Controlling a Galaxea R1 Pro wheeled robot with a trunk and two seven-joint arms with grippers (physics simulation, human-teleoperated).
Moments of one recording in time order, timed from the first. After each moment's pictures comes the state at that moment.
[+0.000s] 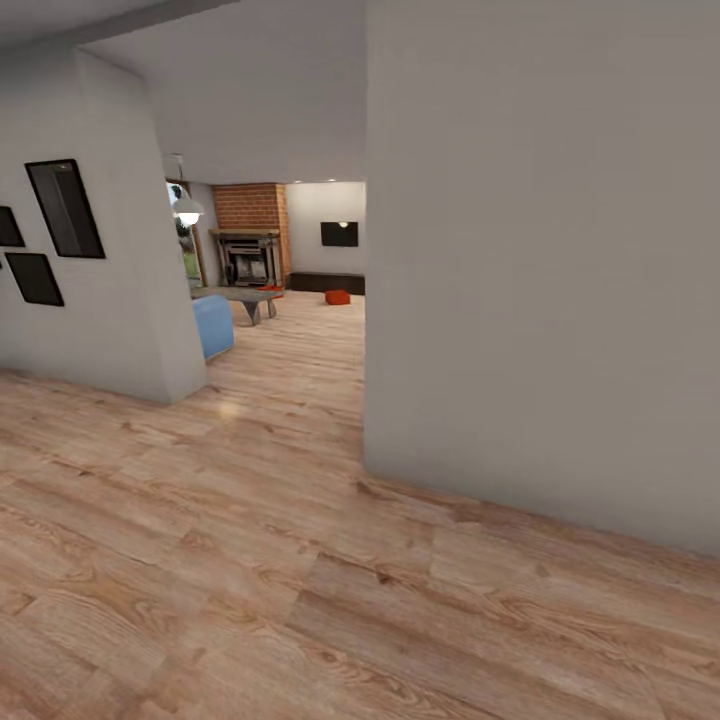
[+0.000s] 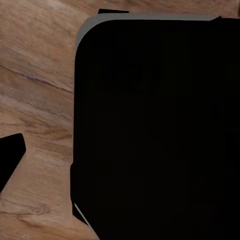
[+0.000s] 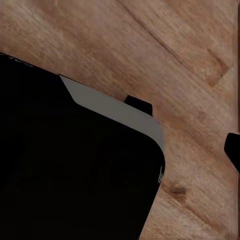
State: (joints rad) left arm 0.00 0.01 0.04 -0.02 0.04 -0.06 -0.01; right arm -0.11 0.05 0.56 0.03 -0.18 -0.17 -0.06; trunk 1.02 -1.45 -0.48
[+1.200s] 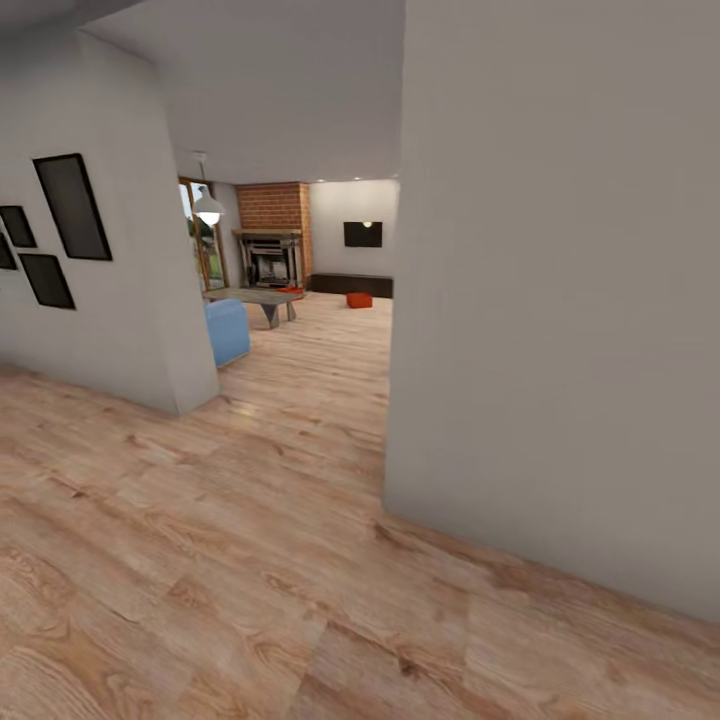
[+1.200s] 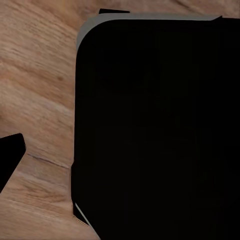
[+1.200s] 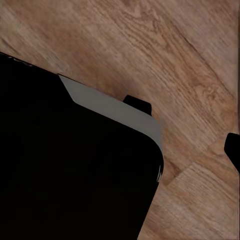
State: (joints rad) left arm 0.00 0.01 0.04 -0.02 0.04 -0.06 -0.01; right arm -0.11 0.05 0.56 0.03 -0.18 -0.17 -0.06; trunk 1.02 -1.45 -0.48
